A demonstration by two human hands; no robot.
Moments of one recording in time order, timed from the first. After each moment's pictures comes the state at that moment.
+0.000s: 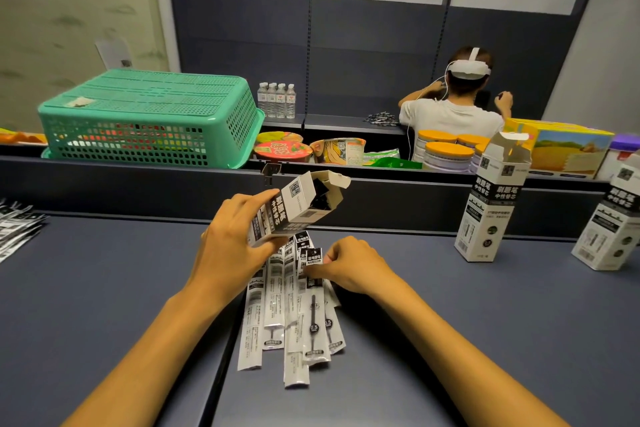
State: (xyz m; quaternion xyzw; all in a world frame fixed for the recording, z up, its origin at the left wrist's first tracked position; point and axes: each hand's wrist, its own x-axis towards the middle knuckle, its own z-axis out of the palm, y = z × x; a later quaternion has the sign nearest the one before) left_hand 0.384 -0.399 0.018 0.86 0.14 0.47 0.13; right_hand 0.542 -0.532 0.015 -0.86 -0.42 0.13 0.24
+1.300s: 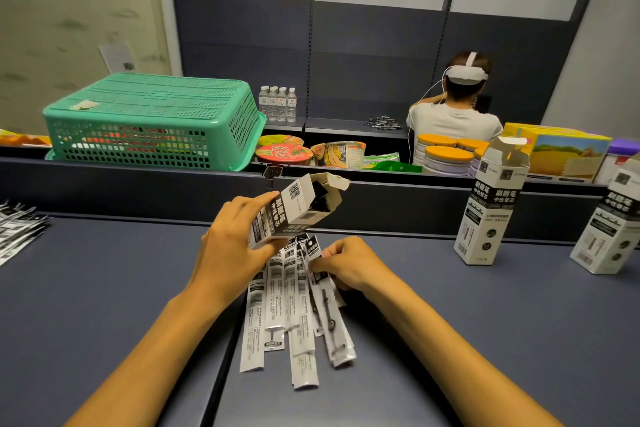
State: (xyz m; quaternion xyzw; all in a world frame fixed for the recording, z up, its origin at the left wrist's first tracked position) left_hand 0.381 -0.400 0.019 0.86 0.14 0.47 0.13; right_hand 0.534 -0.533 0.022 -0.81 -0.37 0.24 0.39
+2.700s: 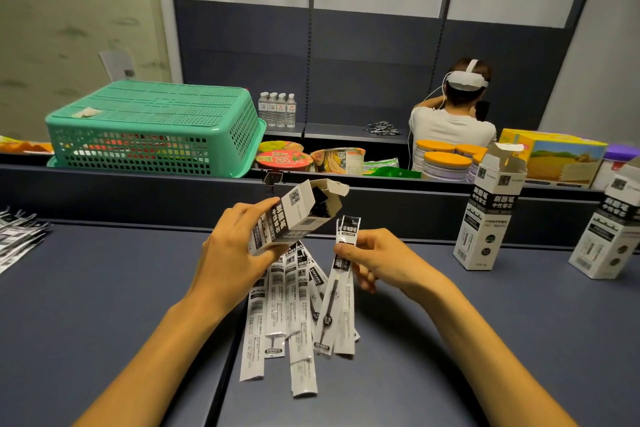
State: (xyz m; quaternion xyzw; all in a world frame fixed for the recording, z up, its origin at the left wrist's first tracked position) left_hand 0.380 -0.400 0.020 0.86 0.14 0.47 0.14; right_hand 0.552 -0.575 0.050 -0.72 -0.46 0.26 0.45
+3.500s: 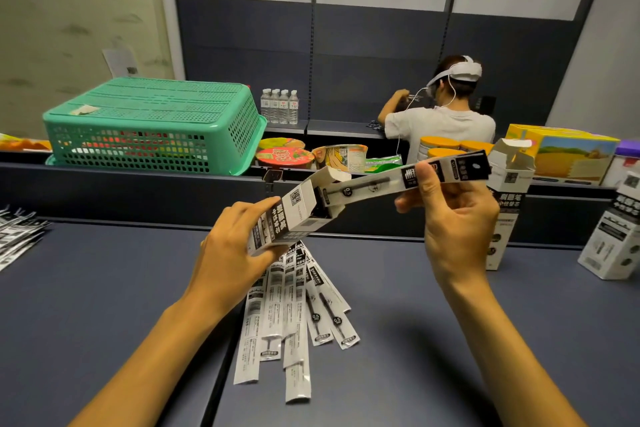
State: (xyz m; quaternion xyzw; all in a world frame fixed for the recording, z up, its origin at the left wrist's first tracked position) left_hand 0.381 -0.399 0.019 0.86 0.14 0.47 0.13; right_hand 0.540 -0.603 0.091 -0.52 -0.40 -0.17 0.73
